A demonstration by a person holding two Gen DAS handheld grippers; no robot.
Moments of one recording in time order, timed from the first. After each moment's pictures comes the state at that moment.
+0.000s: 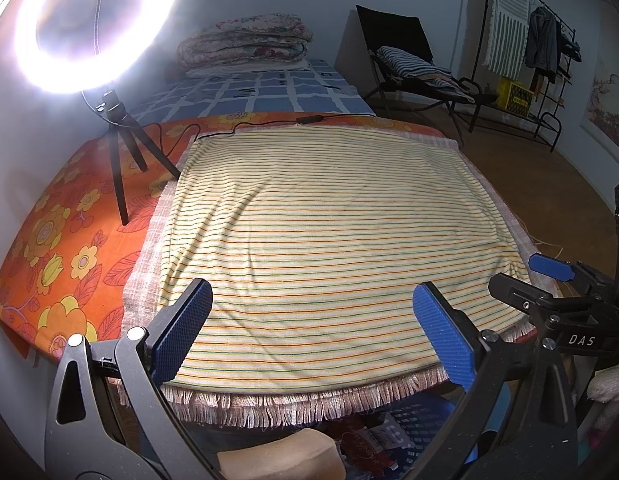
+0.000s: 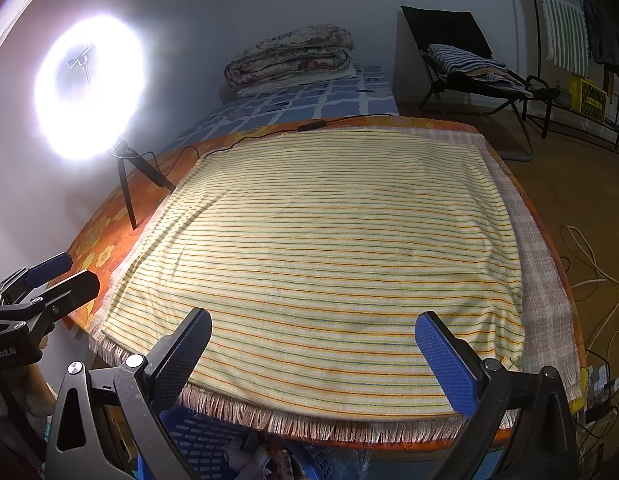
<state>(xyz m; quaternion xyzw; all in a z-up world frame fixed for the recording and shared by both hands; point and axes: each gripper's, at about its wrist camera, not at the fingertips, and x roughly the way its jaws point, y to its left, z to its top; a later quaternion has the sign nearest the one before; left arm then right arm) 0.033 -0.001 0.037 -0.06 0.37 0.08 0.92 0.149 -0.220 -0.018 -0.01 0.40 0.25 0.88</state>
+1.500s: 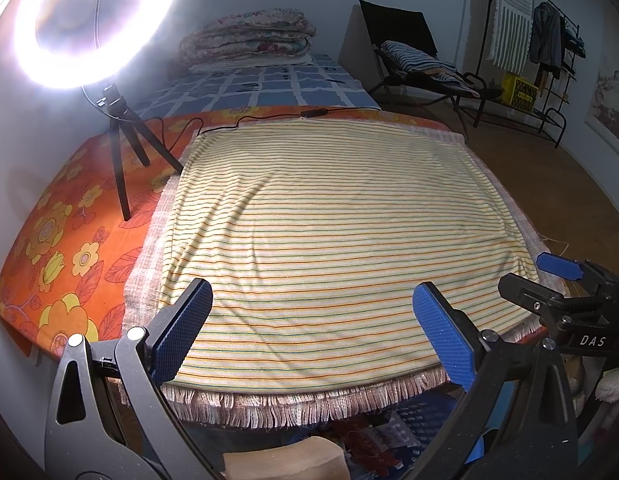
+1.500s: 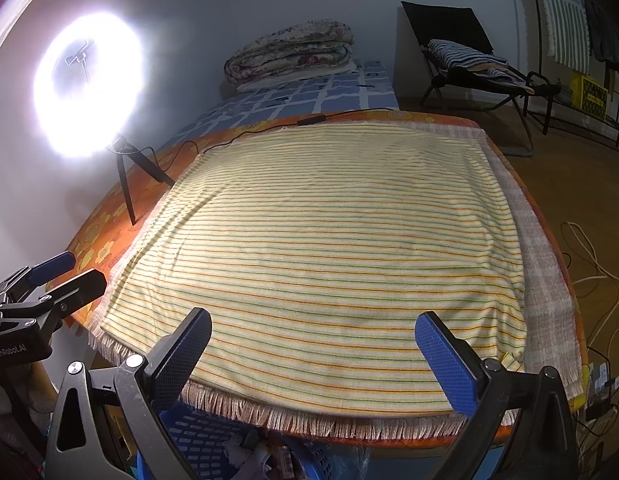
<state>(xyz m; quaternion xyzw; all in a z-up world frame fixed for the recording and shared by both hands) 0.037 0.014 0.030 -0.06 0.38 0.08 0.92 0.149 -0.222 -0.025 -0.01 0.41 0.25 0.88</state>
